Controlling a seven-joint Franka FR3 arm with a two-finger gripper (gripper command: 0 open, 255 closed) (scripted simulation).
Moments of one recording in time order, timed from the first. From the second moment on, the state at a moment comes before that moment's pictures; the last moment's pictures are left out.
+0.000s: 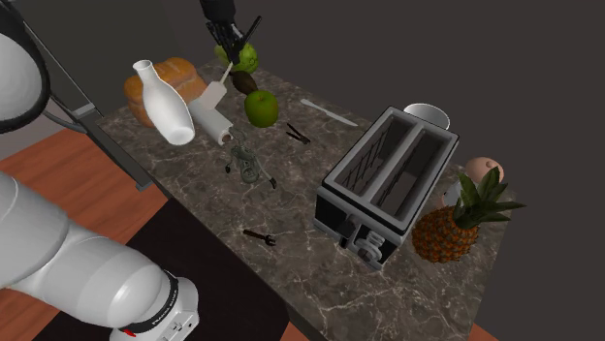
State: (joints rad) arm 0.14 0.00 0.08 -1.78 -0.03 1.84 0.45
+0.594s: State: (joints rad) arm 0.18 0.13 0.12 -1.69 -0.05 1.87 0.54
